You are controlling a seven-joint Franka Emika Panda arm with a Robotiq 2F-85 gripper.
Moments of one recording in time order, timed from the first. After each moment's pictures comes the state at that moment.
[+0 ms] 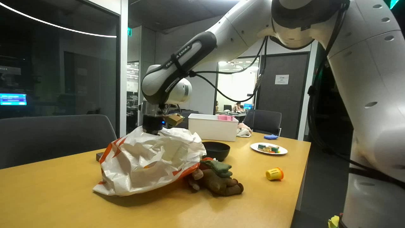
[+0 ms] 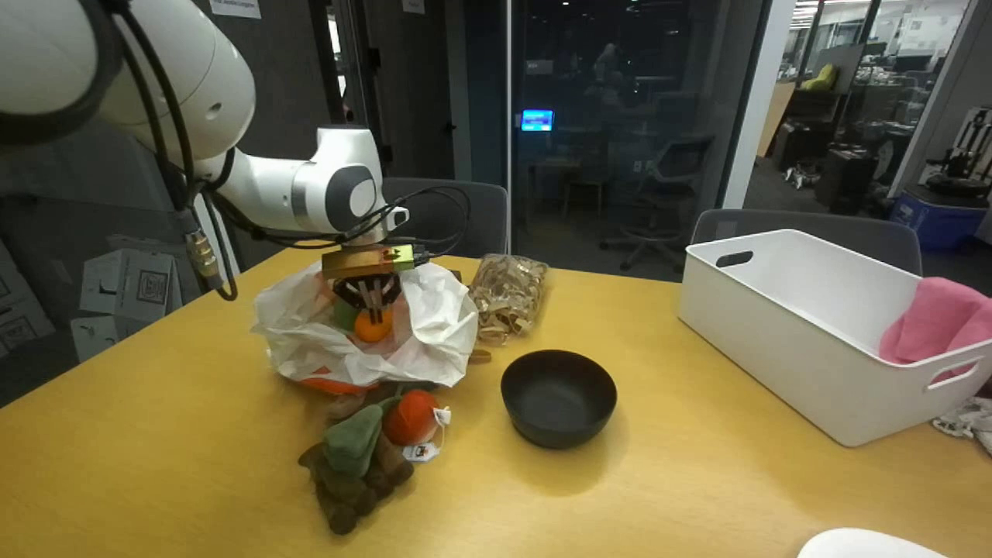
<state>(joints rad) 0.04 0.38 0.15 -1.89 -0.05 2.34 -0.42</state>
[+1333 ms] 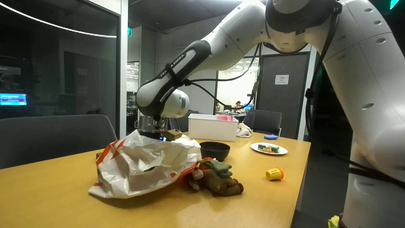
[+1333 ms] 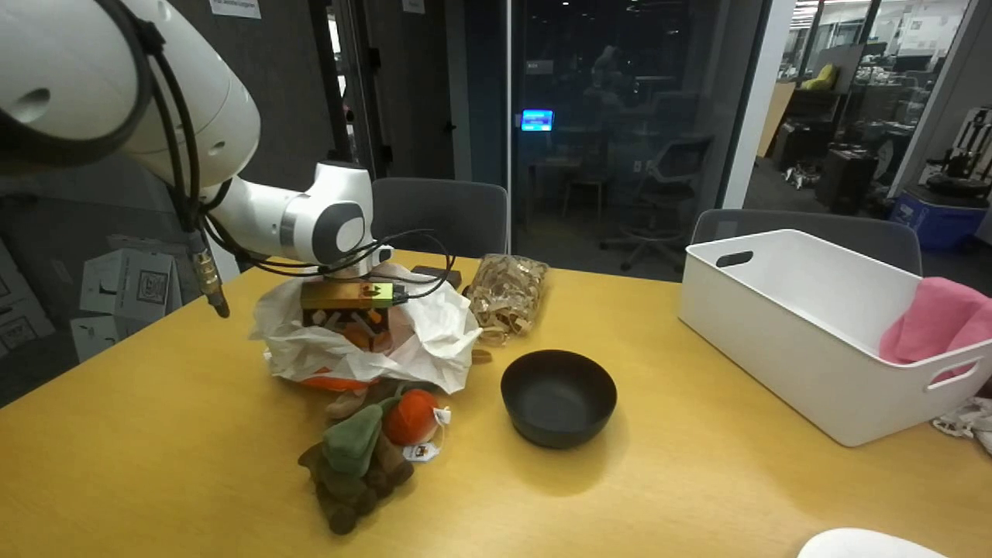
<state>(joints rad) 0.04 0.43 0.19 -1.94 0.05 2.33 -0.43</state>
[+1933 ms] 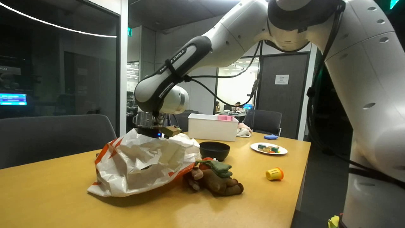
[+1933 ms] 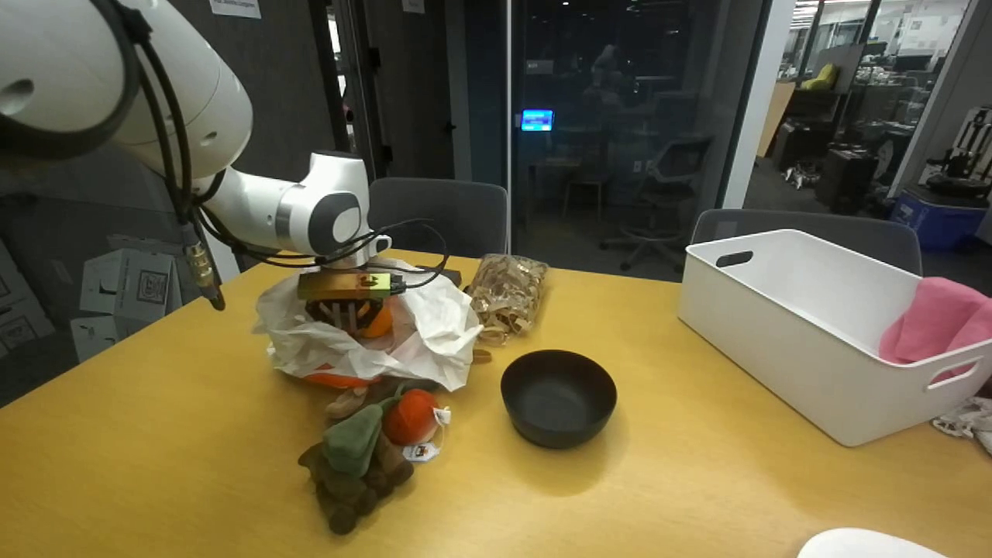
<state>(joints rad) 0.05 0.41 0.19 -1.93 0.05 2.34 -0.43</state>
